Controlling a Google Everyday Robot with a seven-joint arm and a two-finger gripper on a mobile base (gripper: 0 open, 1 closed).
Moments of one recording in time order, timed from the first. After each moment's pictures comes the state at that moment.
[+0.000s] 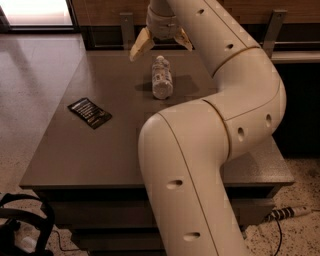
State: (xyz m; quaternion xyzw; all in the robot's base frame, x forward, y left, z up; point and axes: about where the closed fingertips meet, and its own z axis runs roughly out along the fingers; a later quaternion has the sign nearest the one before) arm 0.762 -0.025 0.900 -0.16 0.98 0.02 0.13
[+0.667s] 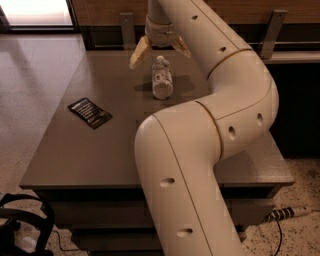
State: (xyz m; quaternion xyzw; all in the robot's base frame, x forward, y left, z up) arm 0.761 -0.021 0.876 -0.17 0.98 0.01 0.10
